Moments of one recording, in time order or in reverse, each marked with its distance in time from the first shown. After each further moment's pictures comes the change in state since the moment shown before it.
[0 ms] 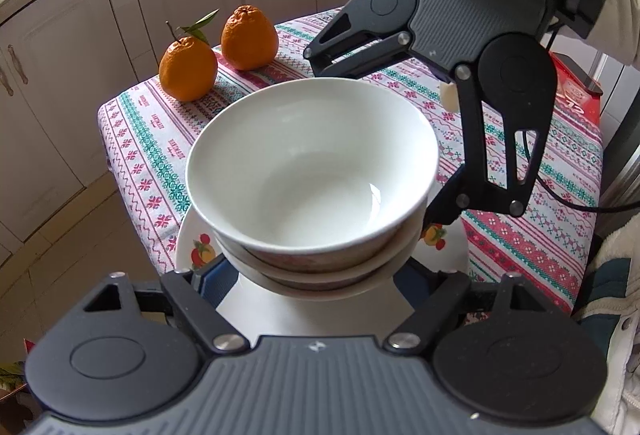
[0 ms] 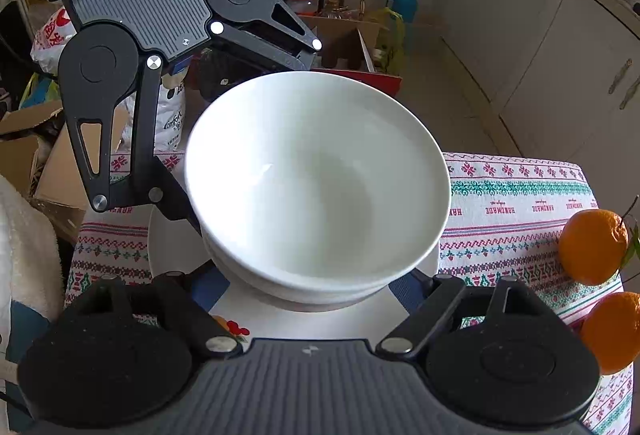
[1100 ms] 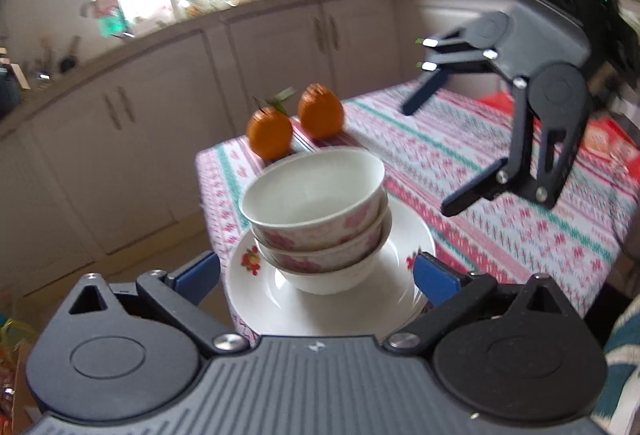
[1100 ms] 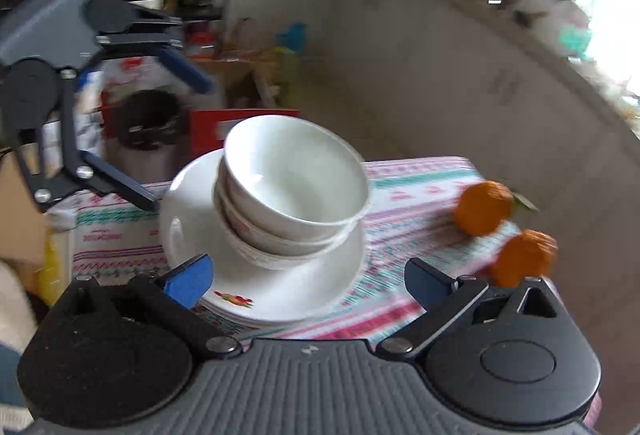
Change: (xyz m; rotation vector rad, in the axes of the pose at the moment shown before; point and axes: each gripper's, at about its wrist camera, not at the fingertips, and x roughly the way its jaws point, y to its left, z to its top) left arm -0.076 -0.074 -0.024 -0.110 -0.243 0.355; right arm -0.072 0.064 -0.030 0.169 -0.125 -0.391
